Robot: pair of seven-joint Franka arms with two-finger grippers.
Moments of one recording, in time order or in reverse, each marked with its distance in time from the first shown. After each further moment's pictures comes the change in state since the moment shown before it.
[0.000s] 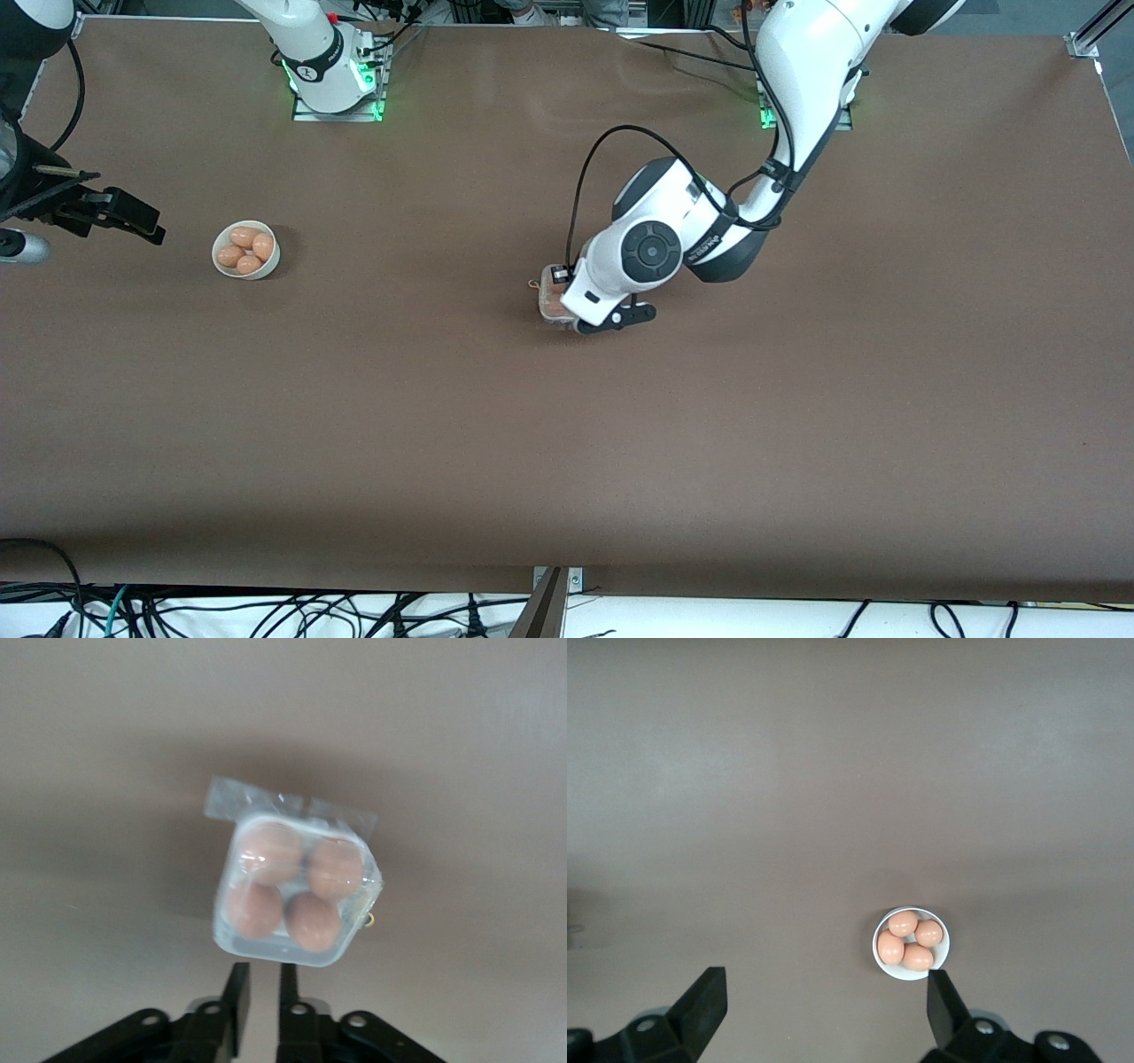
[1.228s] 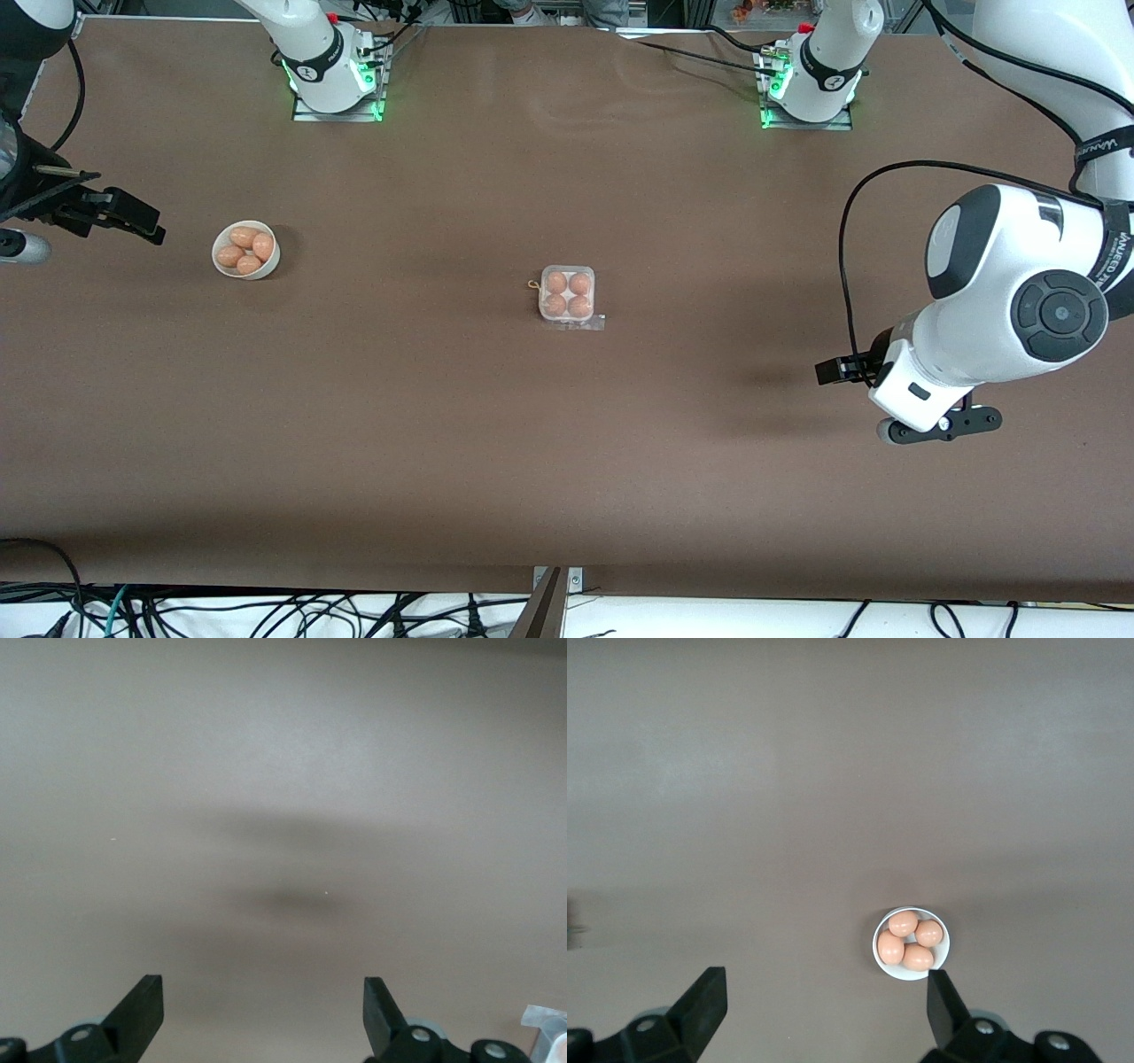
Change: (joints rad) left arm 0.410 -0.086 0.054 0.266 0.358 -0.324 0.457; right arm 0.000 0.000 0.001 0.000 0.000 0.000 0.000
